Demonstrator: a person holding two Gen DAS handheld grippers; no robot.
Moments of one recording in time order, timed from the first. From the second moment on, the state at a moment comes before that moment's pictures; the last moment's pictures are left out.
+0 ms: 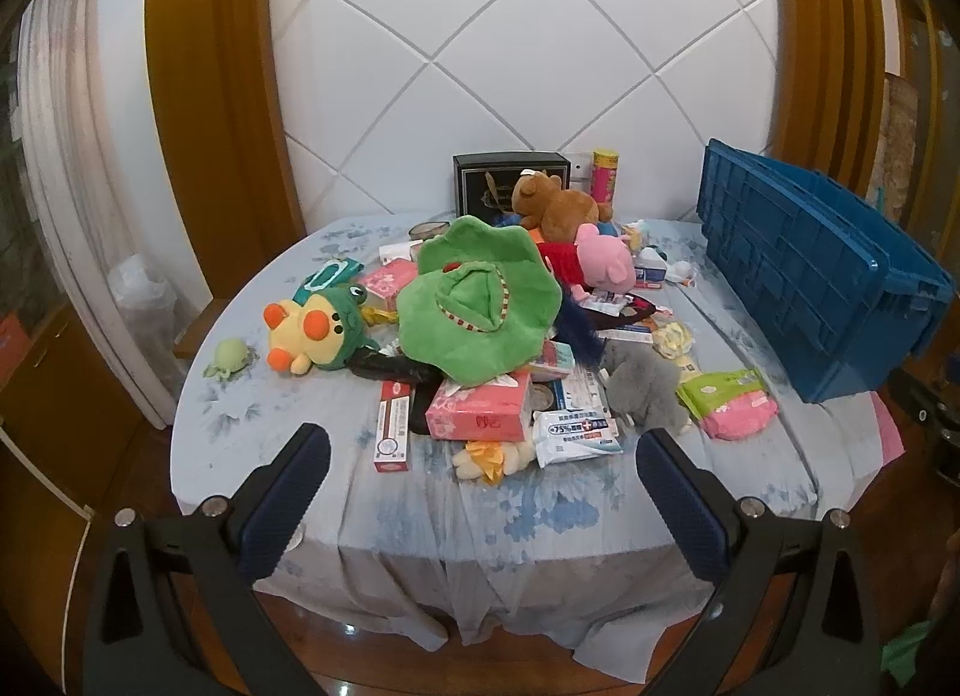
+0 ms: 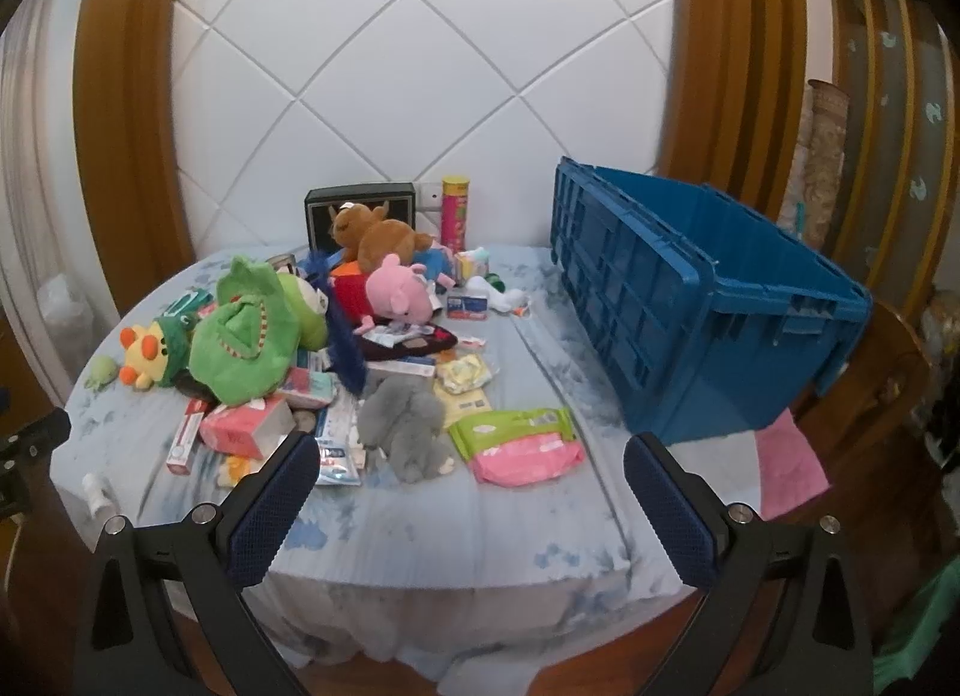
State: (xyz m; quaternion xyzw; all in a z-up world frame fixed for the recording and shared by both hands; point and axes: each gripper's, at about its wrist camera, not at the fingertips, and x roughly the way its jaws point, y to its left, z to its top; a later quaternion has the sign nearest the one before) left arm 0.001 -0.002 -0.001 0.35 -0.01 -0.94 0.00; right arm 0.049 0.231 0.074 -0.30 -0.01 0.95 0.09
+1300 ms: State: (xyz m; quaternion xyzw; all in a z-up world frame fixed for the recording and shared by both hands) left arm 0.000 -0.017 -0.010 0.35 -0.01 -0.94 0.02; right arm 0.035 0.211 0.072 -0.32 -0.02 0.95 0.07
